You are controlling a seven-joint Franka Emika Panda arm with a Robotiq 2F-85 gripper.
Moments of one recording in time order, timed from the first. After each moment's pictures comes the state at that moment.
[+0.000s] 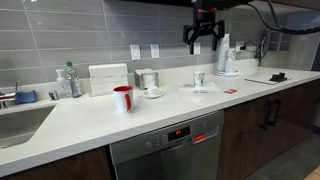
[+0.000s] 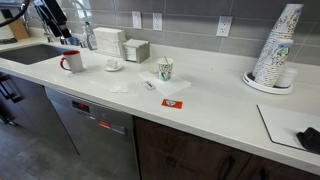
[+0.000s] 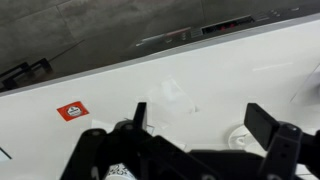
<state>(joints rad) -0.04 -0.44 0.17 -2.32 -0.11 2.04 0.42</state>
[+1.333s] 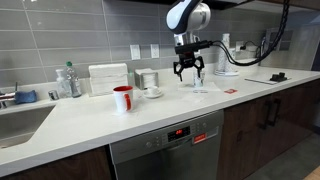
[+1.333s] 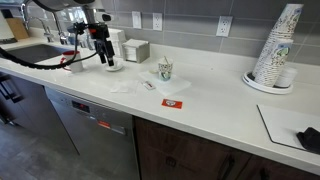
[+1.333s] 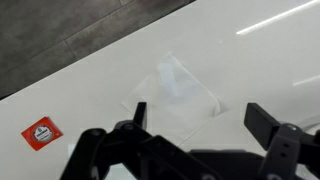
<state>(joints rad) -0.01 0.20 0.07 -1.92 -0.19 2.05 0.56</state>
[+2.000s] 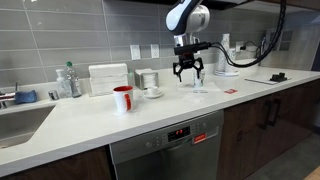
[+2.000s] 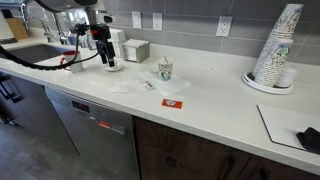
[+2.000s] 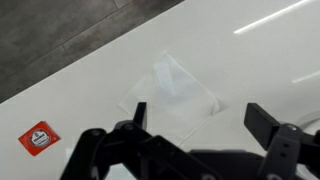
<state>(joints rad) 0.02 0.22 0.04 -1.90 -0.17 2.05 0.58</state>
